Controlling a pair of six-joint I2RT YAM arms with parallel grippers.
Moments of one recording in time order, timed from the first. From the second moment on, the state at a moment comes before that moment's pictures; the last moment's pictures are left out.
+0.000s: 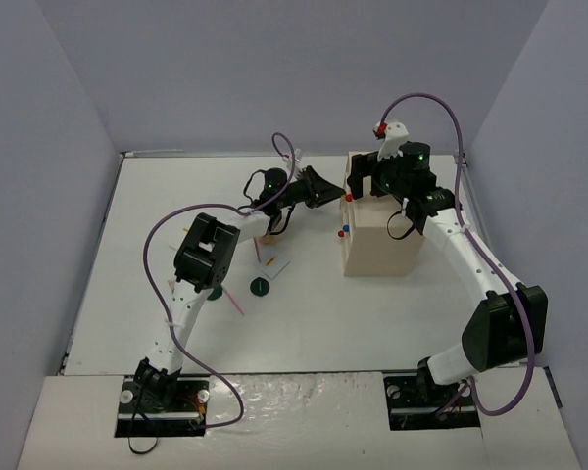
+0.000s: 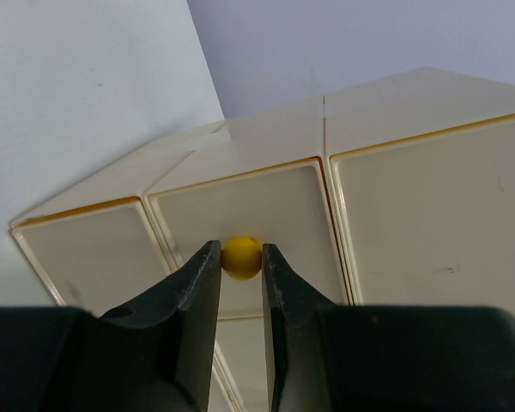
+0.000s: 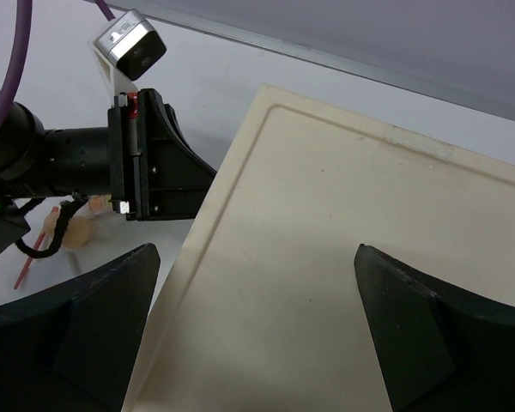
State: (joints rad) left arm -0.50 2.48 1.80 0.69 0.68 -1.25; right arm 0.24 1.48 1.26 -0.19 -0.16 0.00
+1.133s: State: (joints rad) left arm -0.45 2.29 1.60 0.53 0.65 -1.10; right arm 0.44 1.55 1.30 -0.24 0.45 -0.07
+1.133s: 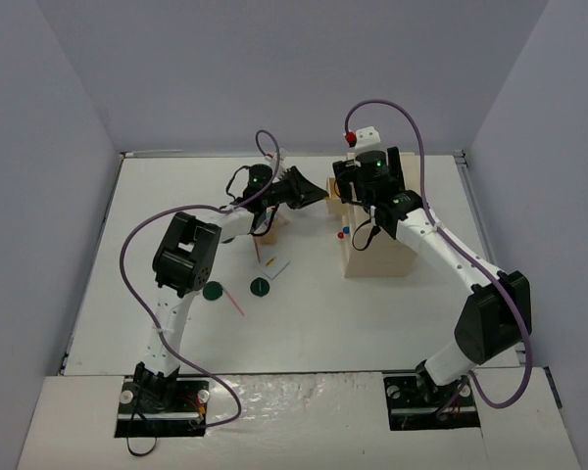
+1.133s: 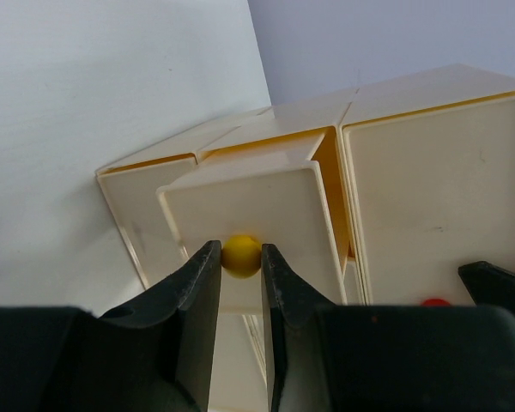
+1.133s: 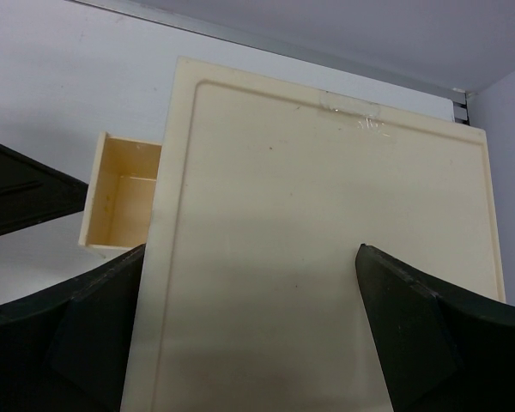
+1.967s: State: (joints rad) left arm -0.38 2.20 1.52 0.40 0.71 -0.97; right arm 0.45 1.57 1.31 -0.24 0.47 -0.06
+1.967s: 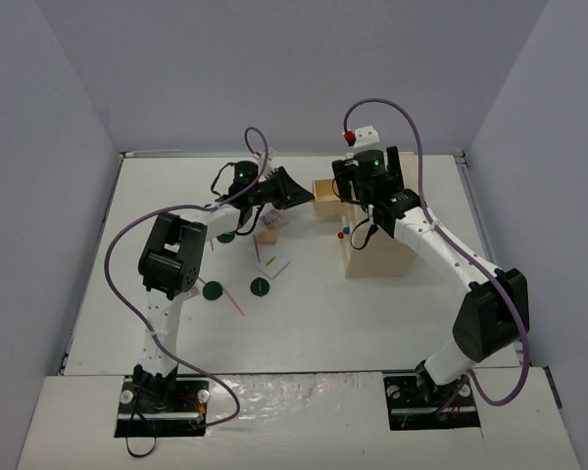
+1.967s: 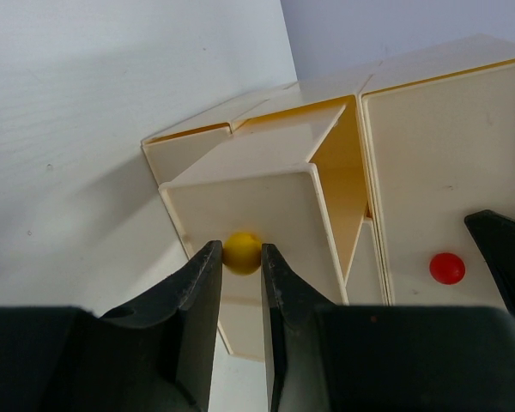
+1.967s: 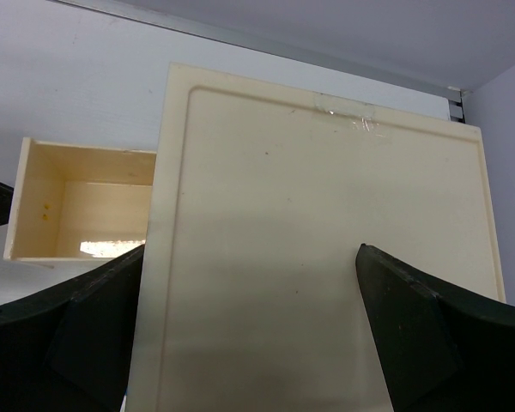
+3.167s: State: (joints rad) left arm -0.32 2.15 1.65 -0.04 0.67 -0.74; right arm 0.43 1.56 1.31 -0.25 0.39 -0.11
